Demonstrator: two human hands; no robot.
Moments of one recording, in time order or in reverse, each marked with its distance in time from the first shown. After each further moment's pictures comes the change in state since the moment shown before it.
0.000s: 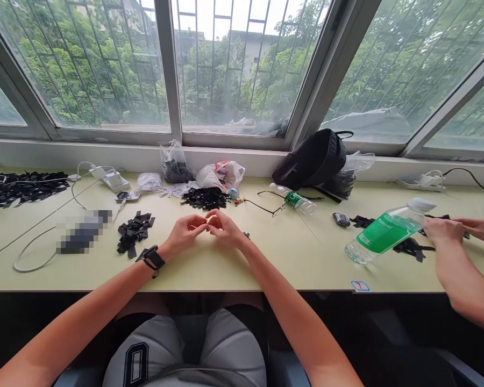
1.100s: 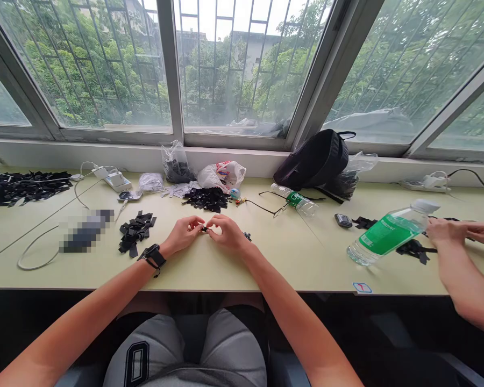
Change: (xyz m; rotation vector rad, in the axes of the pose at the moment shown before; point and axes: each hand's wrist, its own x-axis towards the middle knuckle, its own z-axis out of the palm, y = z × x) left_hand 0.000 -0.012 -0.008 0.332 0.054 -0.026; right_hand -0.003 0.002 0.001 -0.574 0.088 -0.199
